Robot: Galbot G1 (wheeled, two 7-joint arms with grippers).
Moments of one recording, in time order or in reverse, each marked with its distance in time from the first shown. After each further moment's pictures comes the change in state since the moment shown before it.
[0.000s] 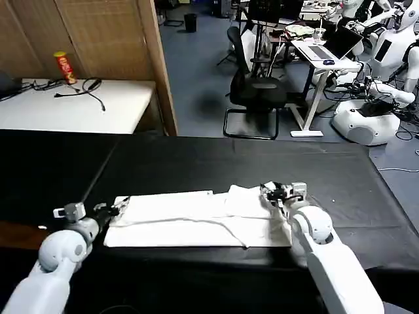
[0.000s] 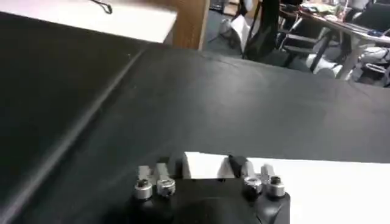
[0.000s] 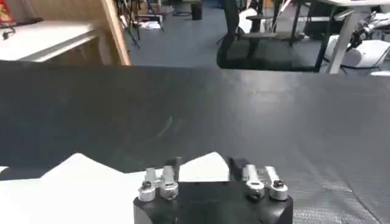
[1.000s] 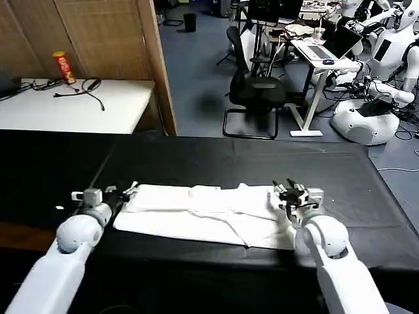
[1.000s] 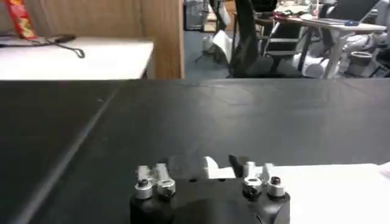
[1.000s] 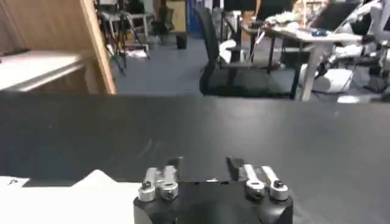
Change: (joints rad) left arm -0.114 0.023 0.101 0.054 0.139 -0.107 0.032; right arm -0.146 -0.015 0.164 0.191 -0.053 0.043 -0.046
